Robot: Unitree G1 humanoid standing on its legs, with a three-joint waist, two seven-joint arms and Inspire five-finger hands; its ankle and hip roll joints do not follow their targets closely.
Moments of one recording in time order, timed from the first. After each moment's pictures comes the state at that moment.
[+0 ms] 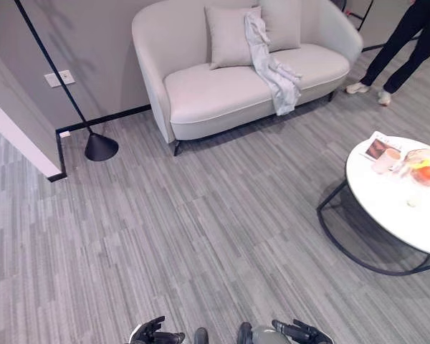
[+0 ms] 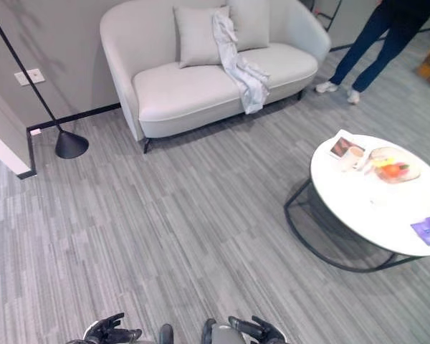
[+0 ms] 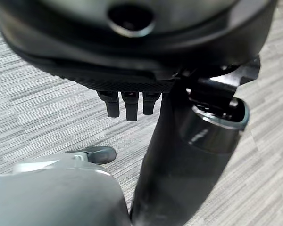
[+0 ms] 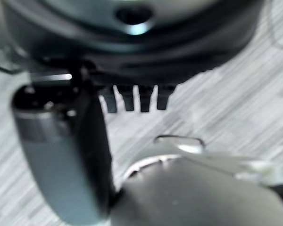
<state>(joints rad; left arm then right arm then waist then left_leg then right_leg) -0.01 0.21 -0.19 1.29 -0.29 -0.14 -0.03 -0.03 -0.24 0.07 1.28 0.40 -0.05 0.10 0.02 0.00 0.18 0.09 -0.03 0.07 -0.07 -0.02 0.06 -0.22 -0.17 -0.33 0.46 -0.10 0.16</state>
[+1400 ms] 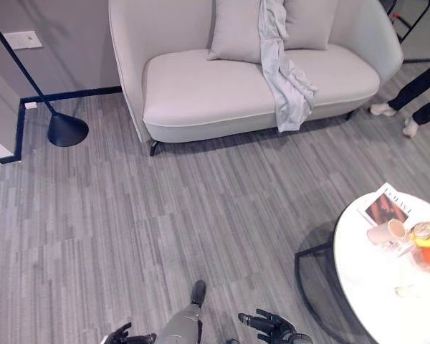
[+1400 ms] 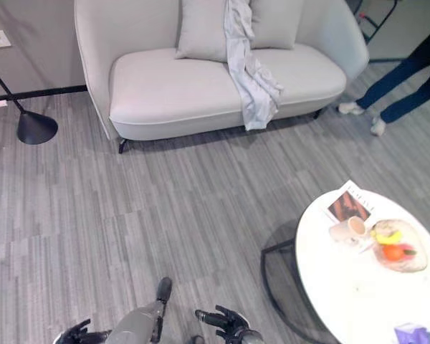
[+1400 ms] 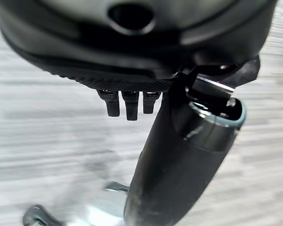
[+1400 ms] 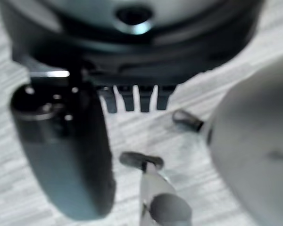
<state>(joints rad) -0.02 0.31 -0.04 1.28 -0.39 -0.15 0.05 -0.09 -0.10 0.25 1.29 0.40 -0.08 0.09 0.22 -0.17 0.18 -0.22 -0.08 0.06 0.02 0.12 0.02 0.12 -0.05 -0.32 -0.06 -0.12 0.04</state>
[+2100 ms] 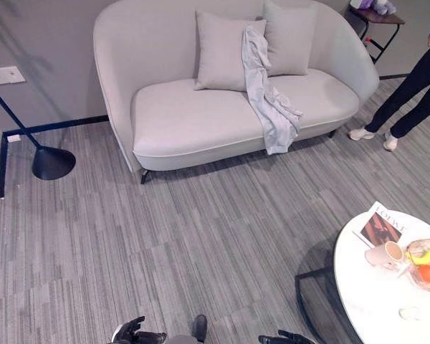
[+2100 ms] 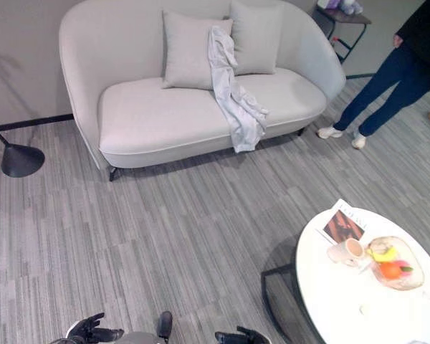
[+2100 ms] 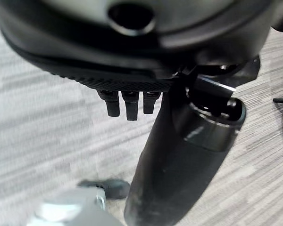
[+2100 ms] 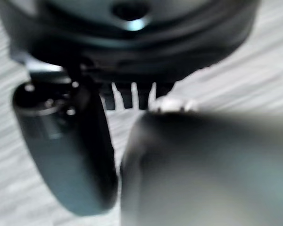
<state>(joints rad) -0.04 0.28 -0.20 1.32 -0.27 -0.15 0.05 -0.06 -0.21 0.26 1.27 0.31 -0.05 0.06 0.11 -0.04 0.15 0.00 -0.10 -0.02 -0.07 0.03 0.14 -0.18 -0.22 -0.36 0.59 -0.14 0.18</state>
